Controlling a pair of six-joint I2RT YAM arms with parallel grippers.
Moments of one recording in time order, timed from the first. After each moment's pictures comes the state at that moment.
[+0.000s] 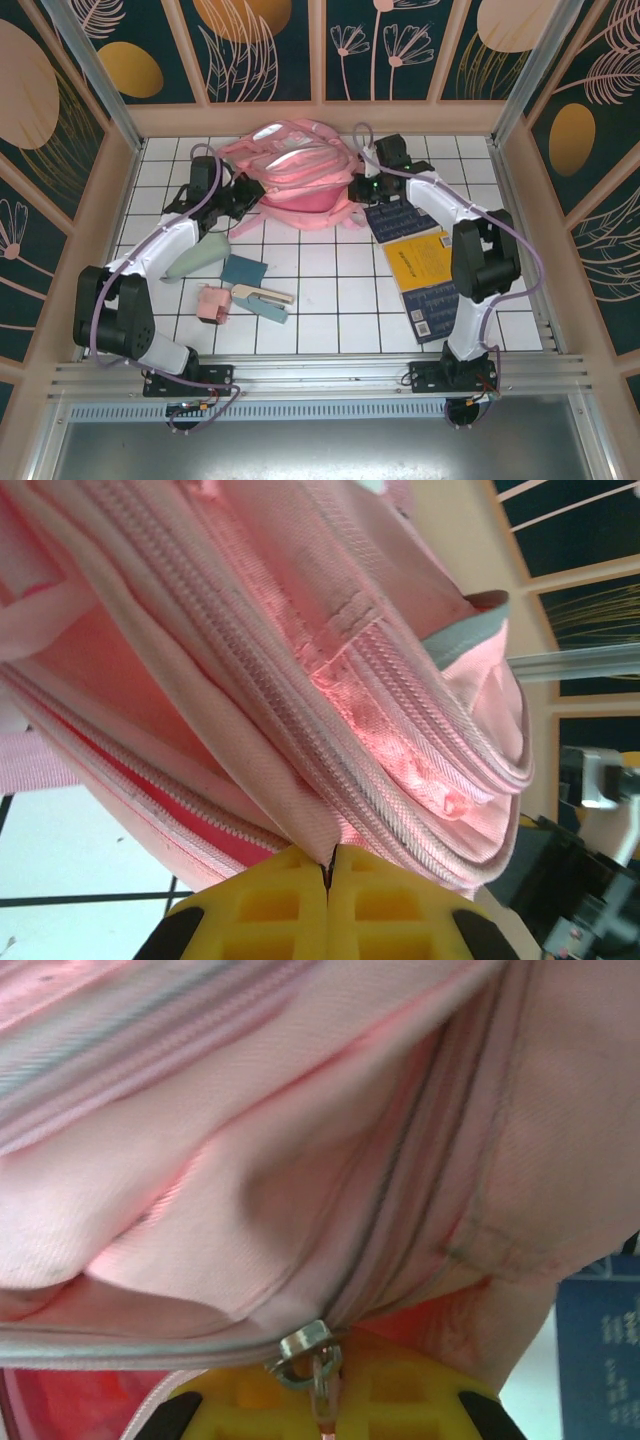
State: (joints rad) left arm -0.23 1.50 1.05 -0.15 0.40 -0.95; right arm 0.36 1.90 1.49 -0.53 -0.41 0.29
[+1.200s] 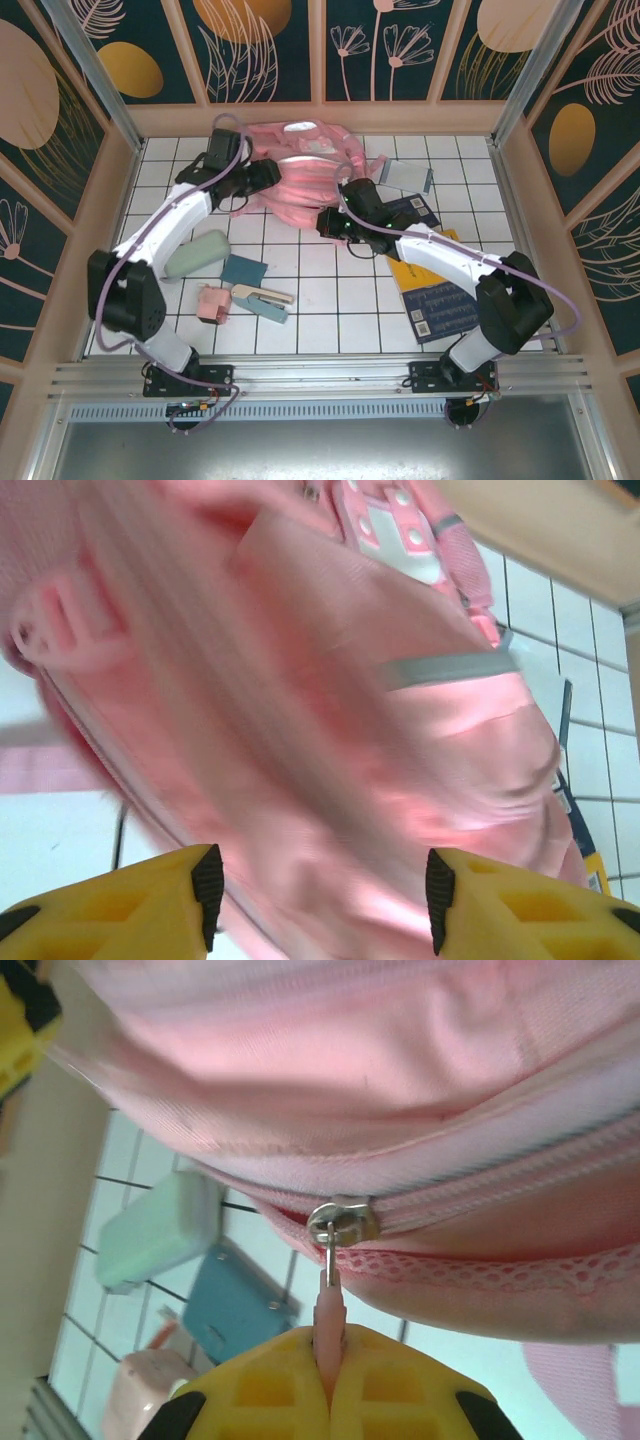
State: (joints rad) left arm -0.32 1.58 1.37 -0.53 0.17 -0.66; right arm 0.72 1.55 1.06 -0.14 -0.21 0.74
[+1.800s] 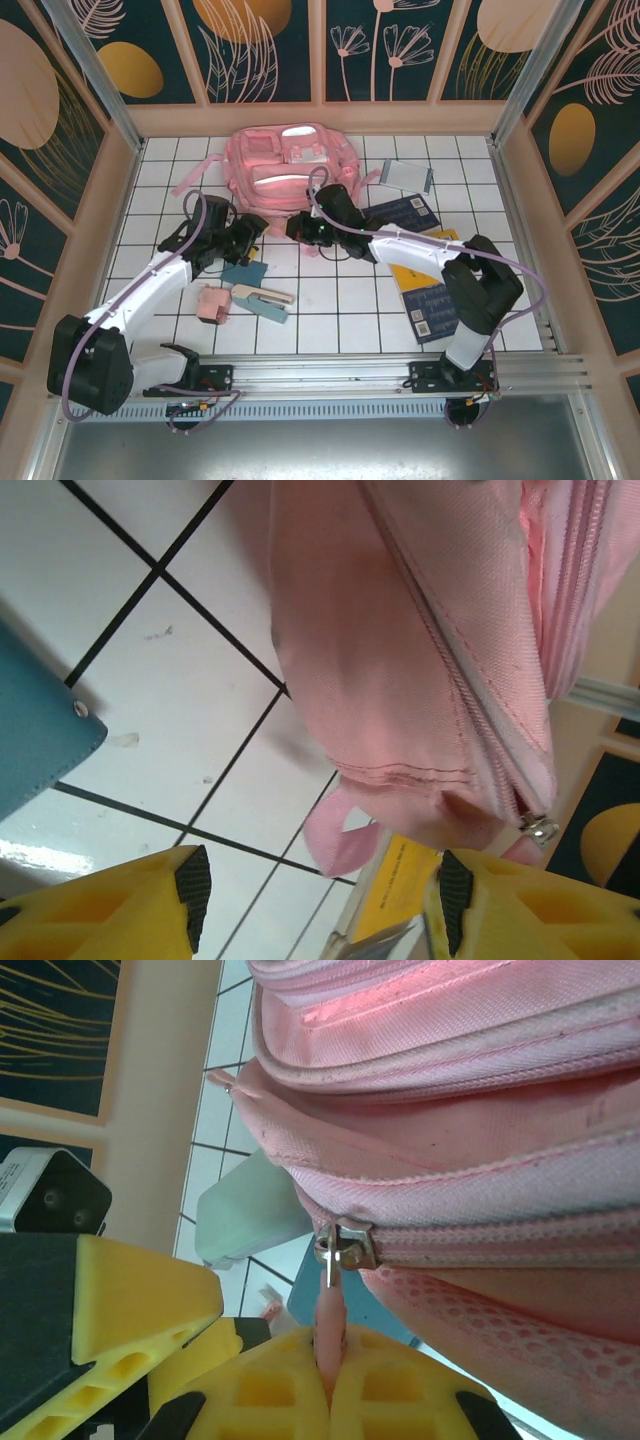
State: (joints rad) left arm -0.35 1.23 0.79 -0.36 0.32 -1.37; right arm 0.82 1.73 1.13 0.05 -0.31 0.91
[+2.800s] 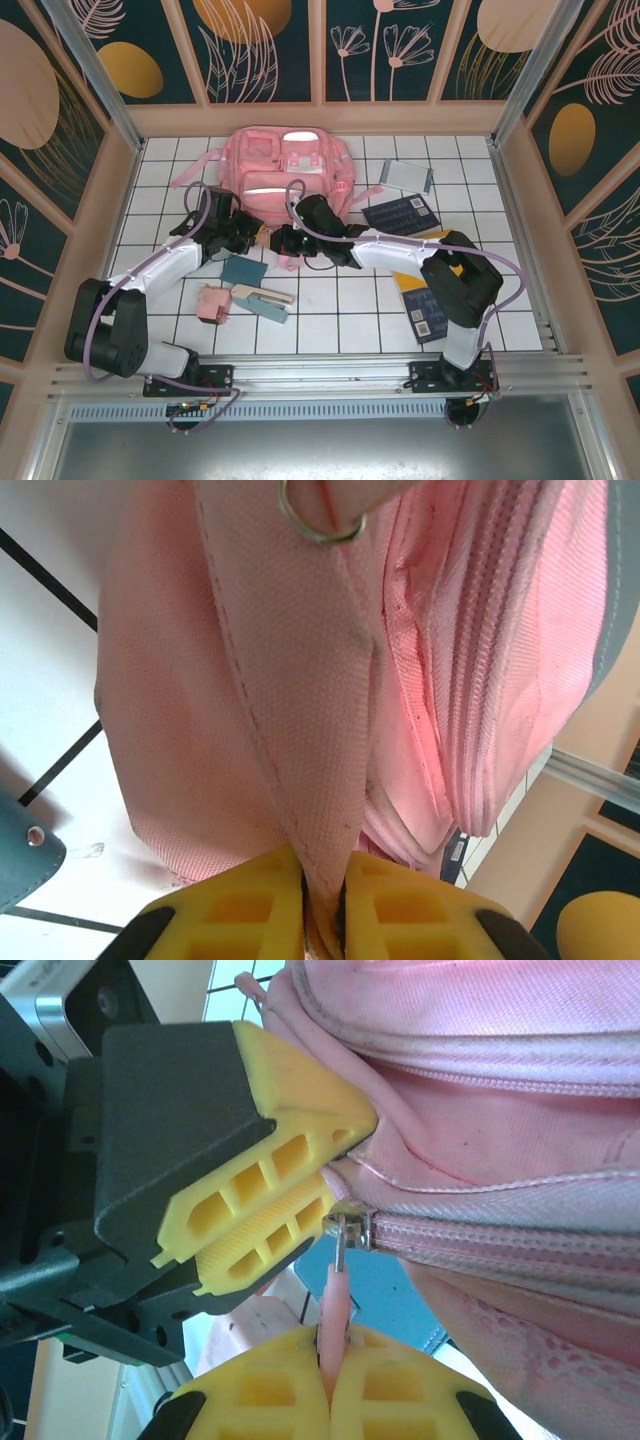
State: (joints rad) left arm -0.30 1.43 0.84 -0.22 0.28 -1.41; right arm 0.90 1.82 1.16 0.08 -0.34 0.87
